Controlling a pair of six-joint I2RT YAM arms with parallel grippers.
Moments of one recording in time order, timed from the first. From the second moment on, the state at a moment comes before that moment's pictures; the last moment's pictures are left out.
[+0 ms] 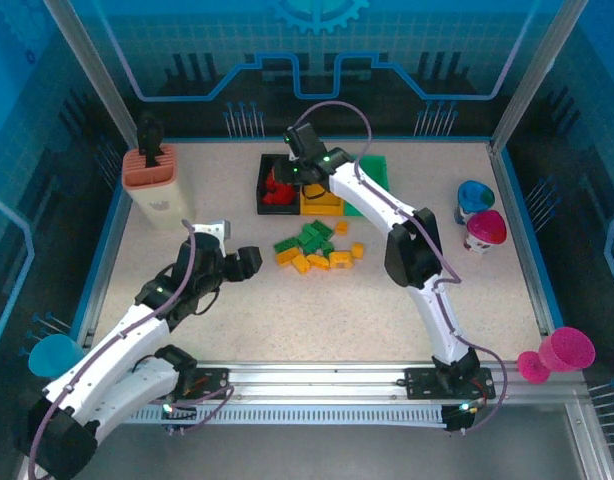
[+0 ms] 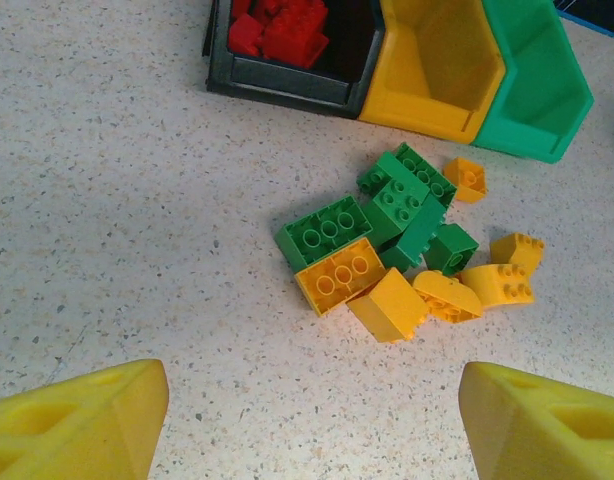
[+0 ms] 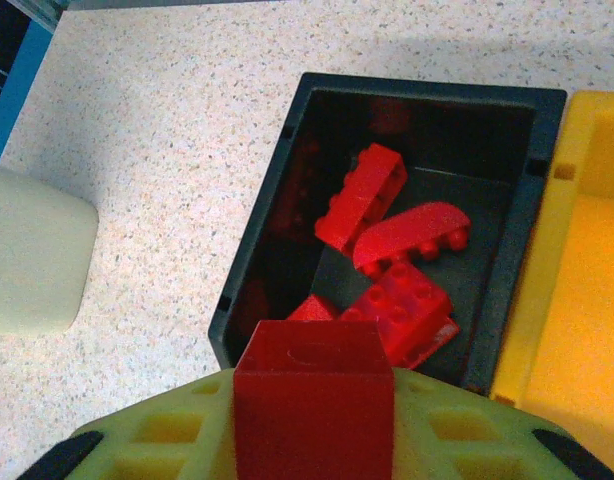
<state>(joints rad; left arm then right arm) -0.44 0.82 0.60 -0.41 -0.04 -0.56 0.62 2.36 2.28 -0.68 -0.03 0.48</state>
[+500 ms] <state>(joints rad) -0.44 0.81 0.60 -0.41 -0.02 -0.56 0.61 2.51 2.44 -0.69 -0.02 0.52</state>
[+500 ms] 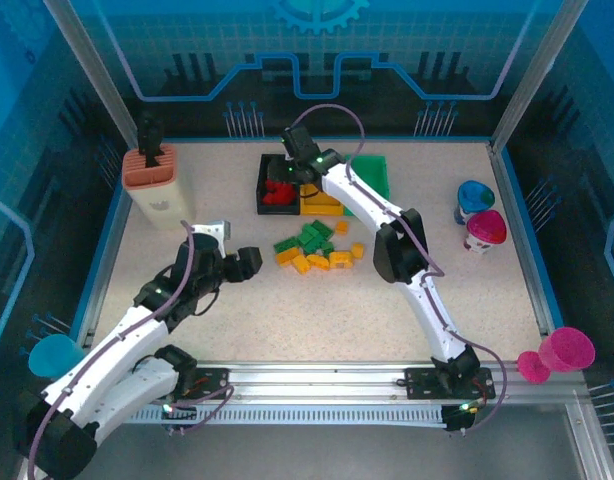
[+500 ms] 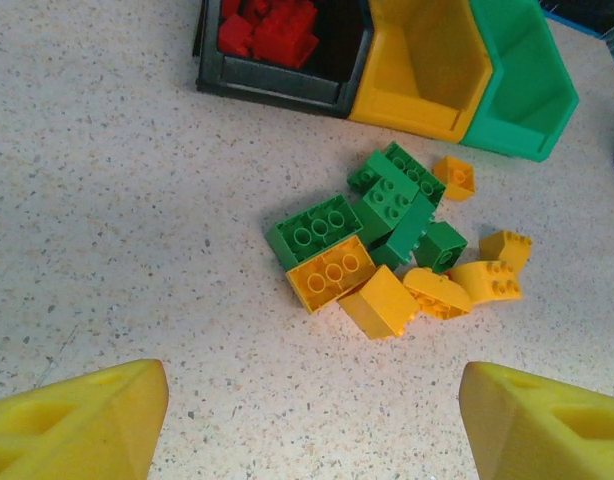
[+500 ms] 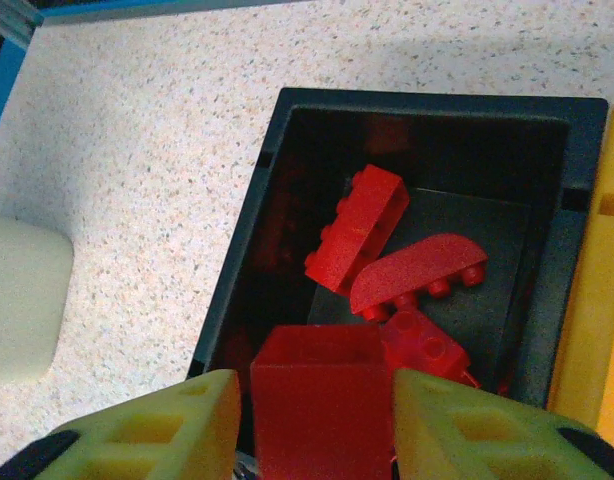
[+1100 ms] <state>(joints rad) -0.49 1.00 0.65 -0.42 0.03 -0.56 0.61 2.03 1.82 -0.49 -0.03 0.53</state>
